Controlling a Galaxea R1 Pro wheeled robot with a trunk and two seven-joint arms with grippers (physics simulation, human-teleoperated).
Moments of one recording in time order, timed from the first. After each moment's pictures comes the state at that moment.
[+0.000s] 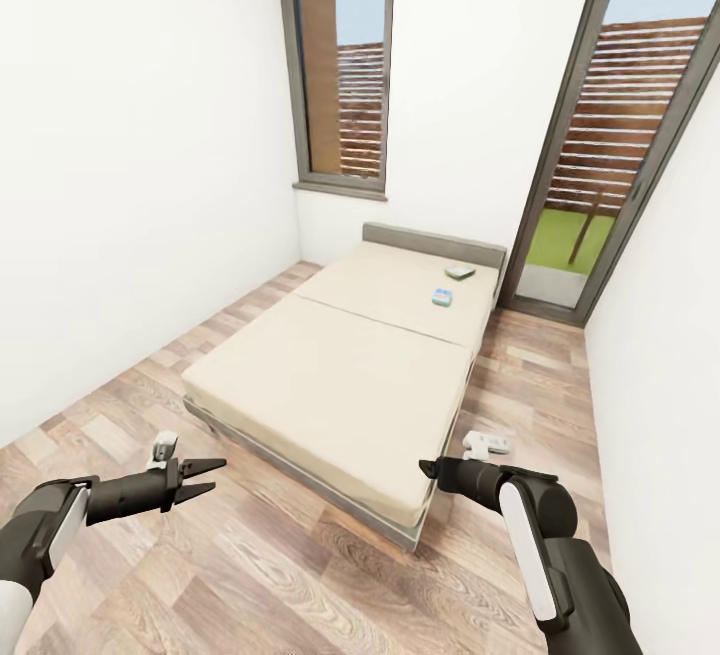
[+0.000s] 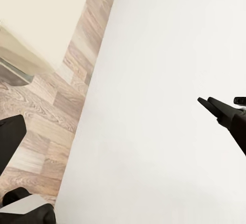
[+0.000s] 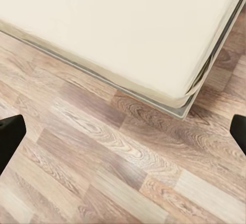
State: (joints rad) left arm -0.59 0.34 0.26 -0.72 0.11 0.95 -1.28; right arm -0.33 0.11 -0.03 -1.56 -0.17 1.02 0.03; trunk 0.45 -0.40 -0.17
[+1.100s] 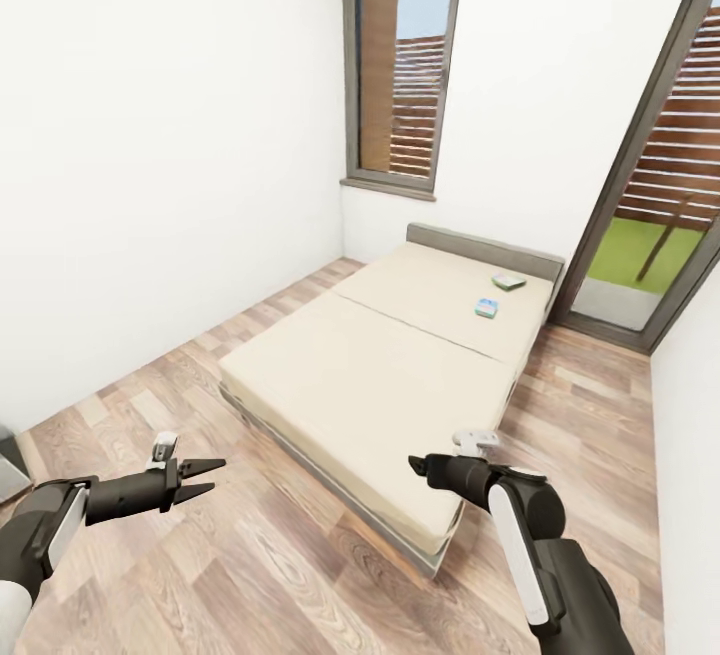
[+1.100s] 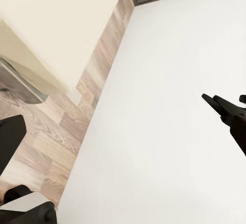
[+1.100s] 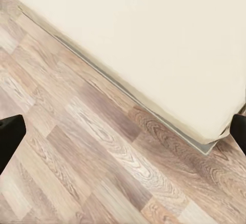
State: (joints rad) left arm -0.59 0.35 0.27 -0.72 0.11 0.95 -1.28; right arm -0.33 0.11 0.03 -1.56 -0.17 0.96 0.03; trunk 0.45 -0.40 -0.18
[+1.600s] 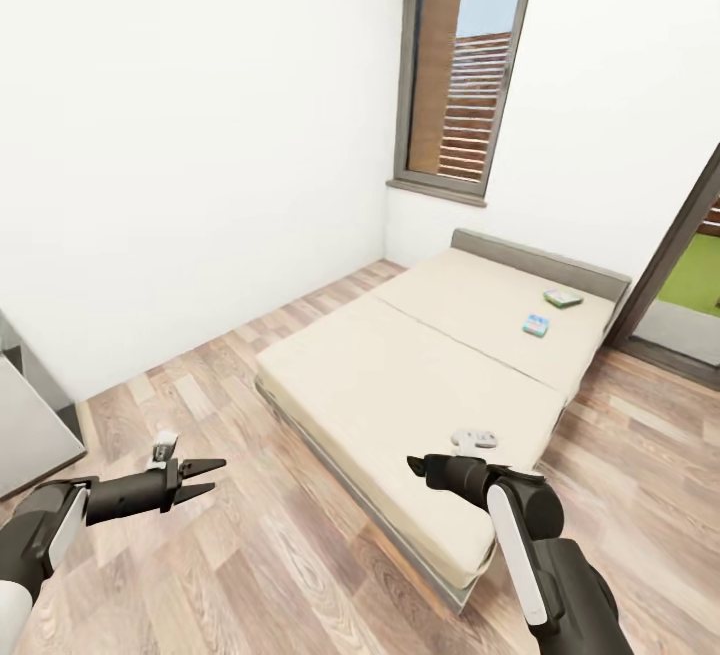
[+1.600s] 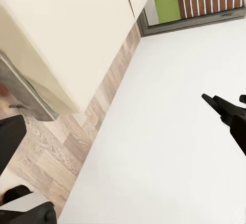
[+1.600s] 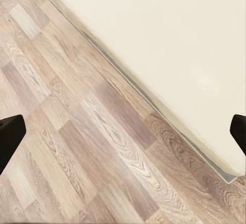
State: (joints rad) left arm -0.59 0.34 0.27 -0.72 0.11 0.95 -1.28; right arm -0.33 0.11 0.04 -1.56 -0.17 0.96 0.03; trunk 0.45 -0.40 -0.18
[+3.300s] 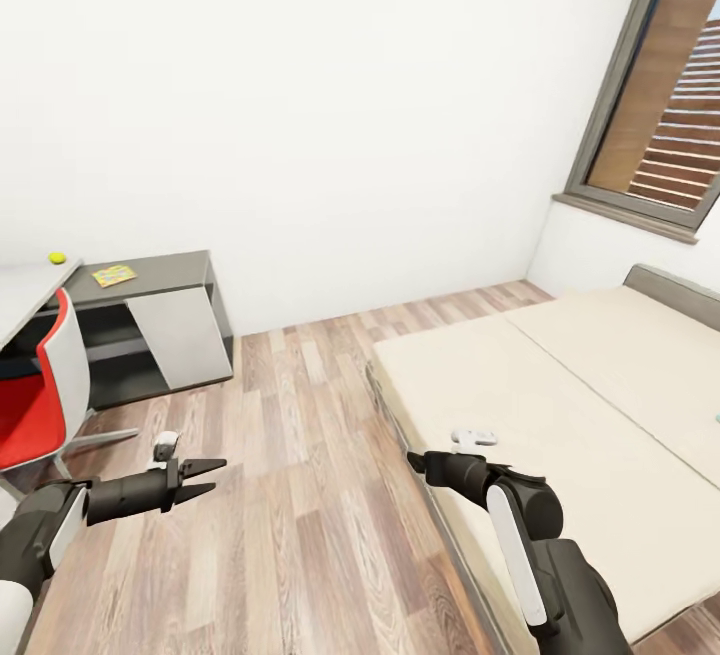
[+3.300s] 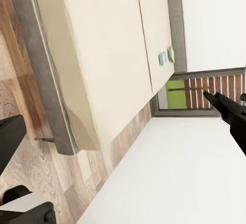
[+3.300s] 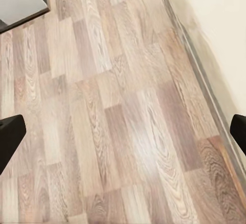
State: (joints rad) left arm -0.59 0.34 0.26 -0.72 0.11 0.95 -1.28; right arm -0.33 0.11 0.04 -1.56 -0.17 0.93 0.03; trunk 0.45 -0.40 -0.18
